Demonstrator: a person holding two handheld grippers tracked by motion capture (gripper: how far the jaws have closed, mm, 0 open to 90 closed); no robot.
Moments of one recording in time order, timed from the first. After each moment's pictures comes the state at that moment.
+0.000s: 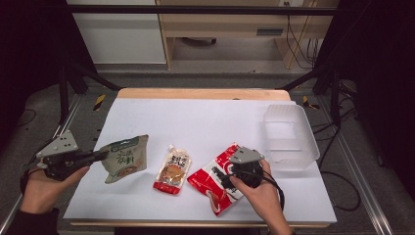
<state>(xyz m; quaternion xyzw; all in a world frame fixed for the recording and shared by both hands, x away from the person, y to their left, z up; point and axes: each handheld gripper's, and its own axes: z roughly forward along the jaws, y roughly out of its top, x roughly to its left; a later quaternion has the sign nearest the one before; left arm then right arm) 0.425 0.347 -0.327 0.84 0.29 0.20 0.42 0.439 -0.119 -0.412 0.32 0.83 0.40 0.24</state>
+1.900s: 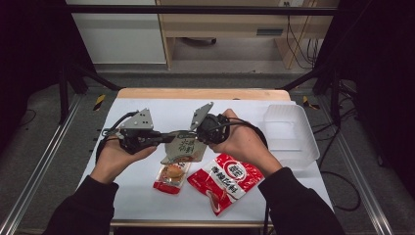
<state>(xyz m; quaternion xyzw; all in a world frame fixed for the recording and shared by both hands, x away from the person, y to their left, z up) 0.480 0.195 -0.307 0.87 0.16 0.14 0.45 0.499 -0.041 -0.296 0.07 0.94 0.26 0.18</state>
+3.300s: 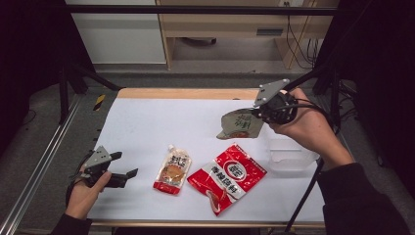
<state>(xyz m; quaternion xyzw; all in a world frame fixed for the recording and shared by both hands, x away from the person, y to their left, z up) 0.448 0.316 -0.440 0.81 0.35 0.20 0.44 0.503 -0.182 -0.240 0.15 0.92 0.25 0.27</state>
